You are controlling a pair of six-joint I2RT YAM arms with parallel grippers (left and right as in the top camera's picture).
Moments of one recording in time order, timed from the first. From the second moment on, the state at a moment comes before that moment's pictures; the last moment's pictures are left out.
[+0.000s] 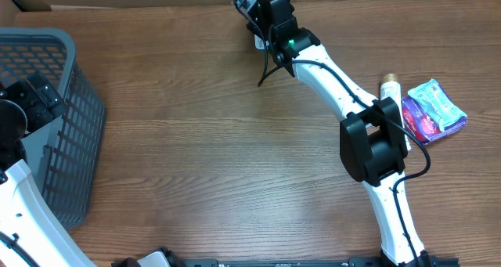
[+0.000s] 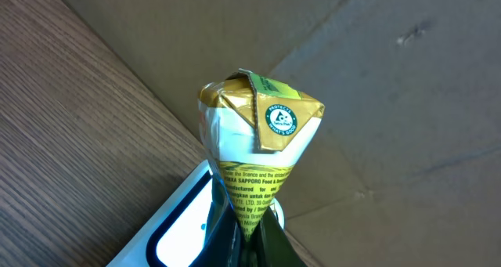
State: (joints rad) left arm 0.51 1.43 2.06 -1.50 -0.15 -0.10; right arm 0.49 2.42 2.13 -0.16 0.23 -0.56
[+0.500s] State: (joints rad) left arm 0.51 1.43 2.06 -1.50 -0.15 -0.10; right arm 0.49 2.41 2.13 -0.33 0.17 -0.58
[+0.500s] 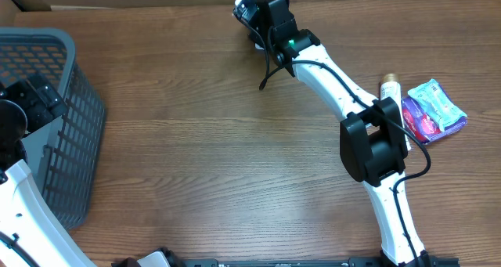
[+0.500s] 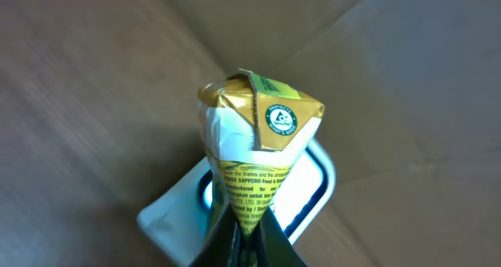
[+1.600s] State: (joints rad) left arm 0.51 1.43 2.06 -1.50 -0.15 -0.10; right arm -0.05 1.83 1.89 -1.33 -0.09 0.30
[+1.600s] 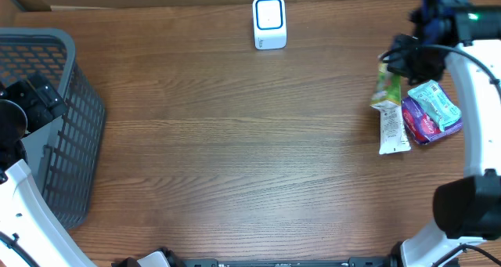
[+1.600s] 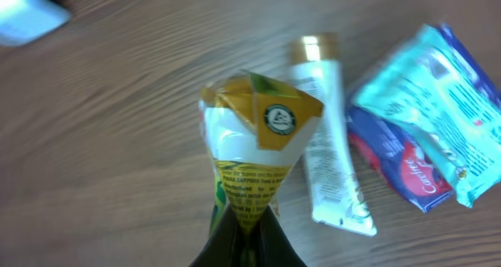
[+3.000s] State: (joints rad) left arm 0.51 1.43 2.06 -1.50 -0.15 -0.10; right arm -0.10 1.30 1.74 -1.35 -0.57 0.11
